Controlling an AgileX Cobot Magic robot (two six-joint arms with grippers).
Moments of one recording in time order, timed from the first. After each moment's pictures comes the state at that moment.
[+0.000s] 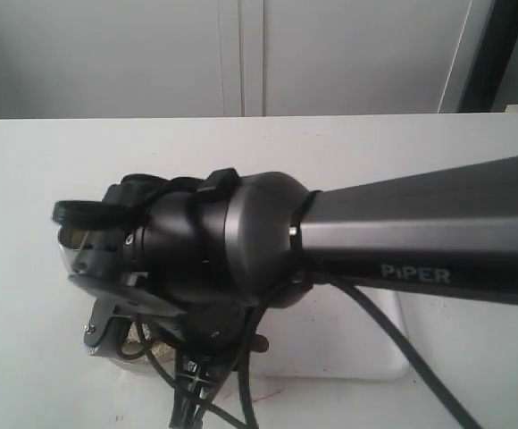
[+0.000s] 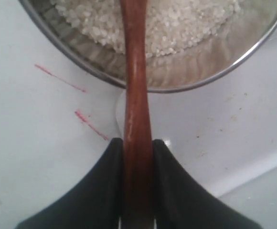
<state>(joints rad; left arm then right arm) -0.16 0.00 0.01 -0.17 0.08 -0.02 0.98 1.93 -1.41 -0.40 1.17 0.00</state>
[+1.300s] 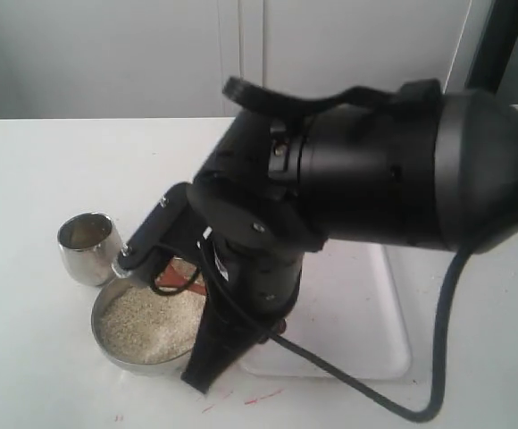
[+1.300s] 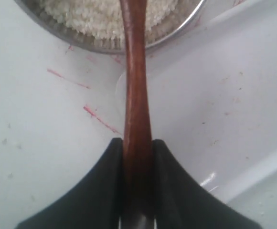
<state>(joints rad) -0.16 0.00 0.01 -0.17 0.08 -0.02 0.88 1.69 -1.24 -0.27 0.98 0.07</state>
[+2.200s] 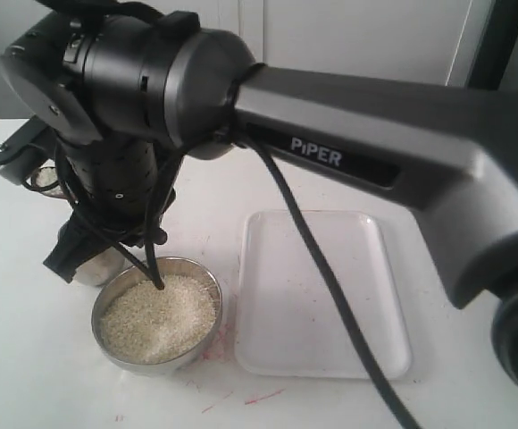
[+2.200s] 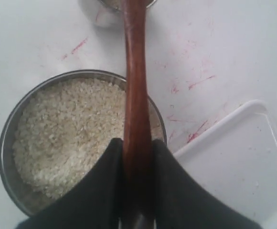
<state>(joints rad) -0.16 0.00 0.01 -0.17 0.08 -0.02 0.88 2.11 -1.98 -0.28 1.22 0.07</state>
